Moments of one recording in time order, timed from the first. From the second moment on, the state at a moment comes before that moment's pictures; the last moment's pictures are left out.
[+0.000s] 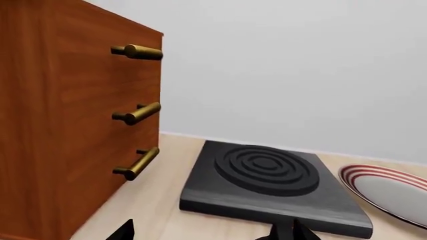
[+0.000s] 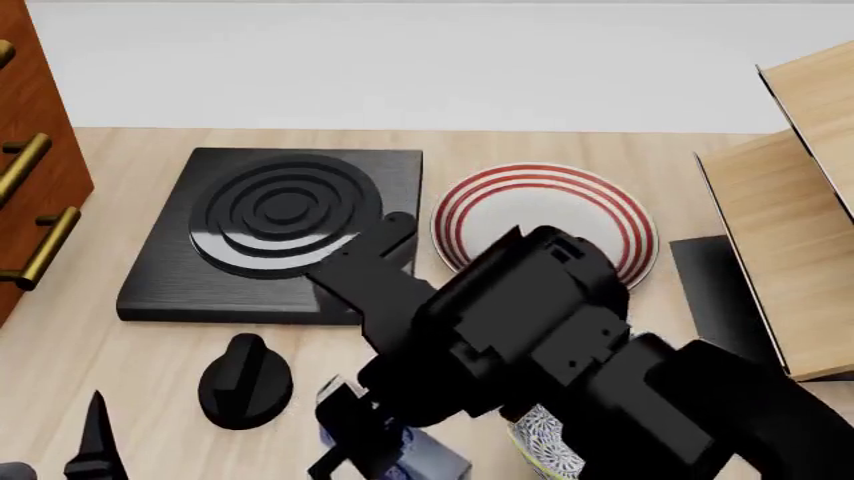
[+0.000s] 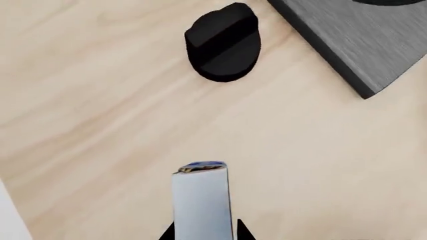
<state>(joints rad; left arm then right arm) -0.05 -0.30 0.11 0.06 -0.36 0.06 -0.25 1.43 0.19 -1.33 0.60 1.07 1.05 -0.33</state>
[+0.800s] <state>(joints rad) 0.00 -0.31 0.12 0.16 -0.33 0.06 -0.31 1.44 0.56 -0.81 0.20 1.67 1.21 0.56</state>
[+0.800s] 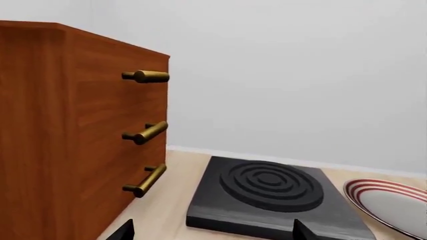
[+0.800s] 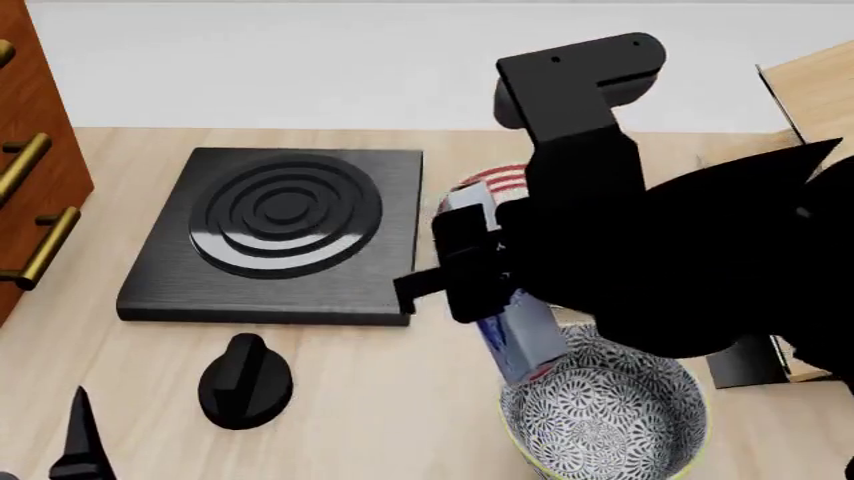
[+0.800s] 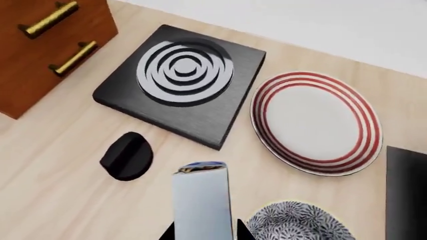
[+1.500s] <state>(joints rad) 0.02 -0.32 0.13 0.19 -0.32 0.06 -0.33 1.31 0.63 -0.82 0.30 1.50 1.04 0.57</state>
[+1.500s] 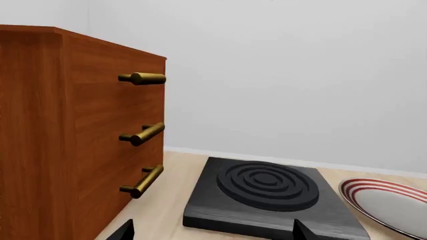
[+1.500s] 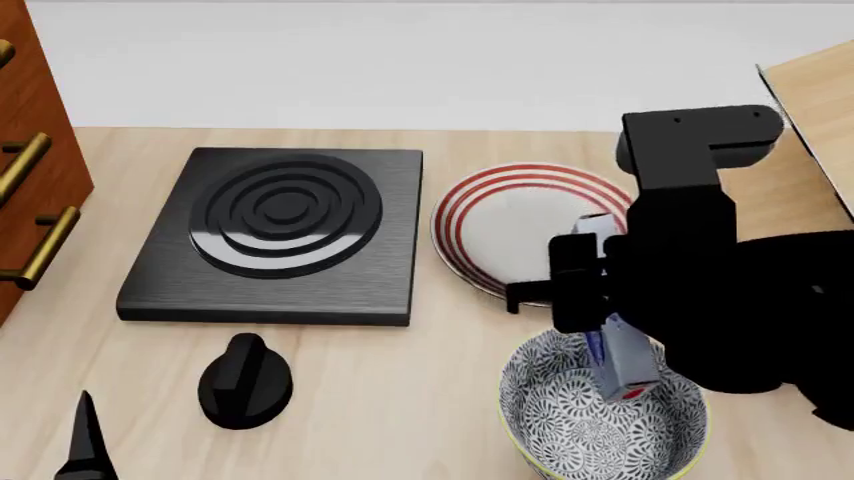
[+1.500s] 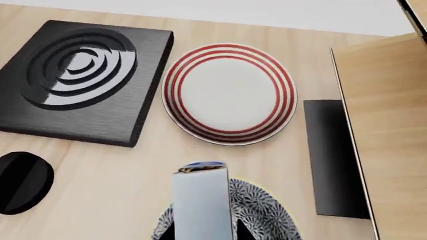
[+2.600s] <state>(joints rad) 0.02 -0.32 0.14 0.19 -0.32 0.07 -0.35 1.24 0.56 -0.91 0.50 1.37 0.94 0.44</state>
